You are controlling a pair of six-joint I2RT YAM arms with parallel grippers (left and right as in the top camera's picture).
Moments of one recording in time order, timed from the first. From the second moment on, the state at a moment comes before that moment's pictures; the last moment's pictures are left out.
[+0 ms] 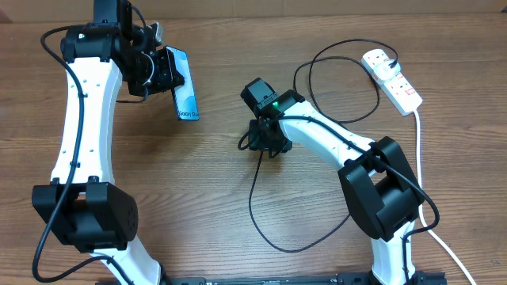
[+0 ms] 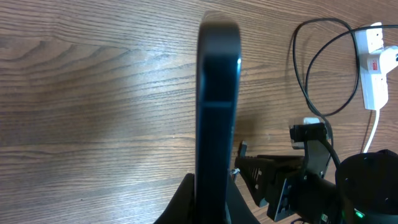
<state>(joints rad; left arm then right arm) 0.02 1.91 1.93 -1.26 0.40 -0.19 0.62 2.10 1.55 -0.86 -0.05 0.68</state>
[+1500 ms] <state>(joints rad) 0.02 1.91 1.93 -1.26 0.41 -0.19 0.61 2.15 1.56 -0.84 -0.12 0.74</state>
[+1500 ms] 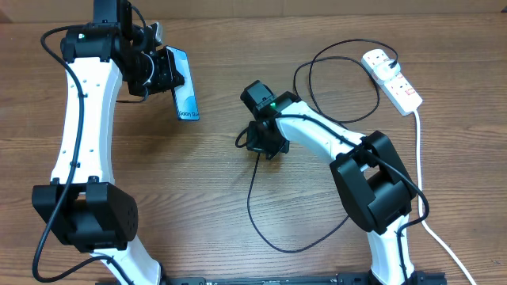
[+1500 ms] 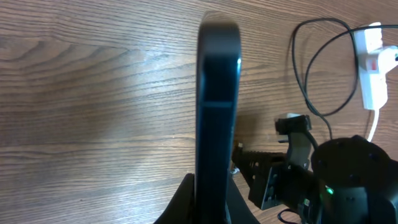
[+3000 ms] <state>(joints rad) 0.16 1.91 1.93 -1.24 1.47 -0.12 0.51 1.76 1.68 -0.76 -1.09 0.27</state>
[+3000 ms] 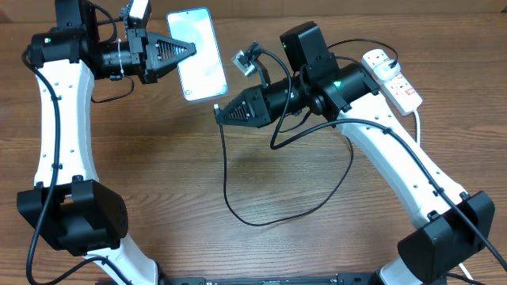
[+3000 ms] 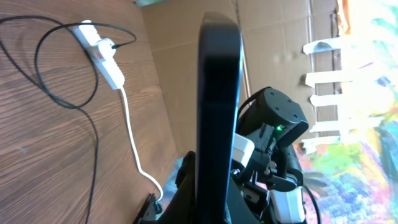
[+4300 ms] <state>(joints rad) 0.13 1.91 1.93 -1.23 1.51 -0.13 0.54 1.76 1.68 -0.62 -1.16 0.51</state>
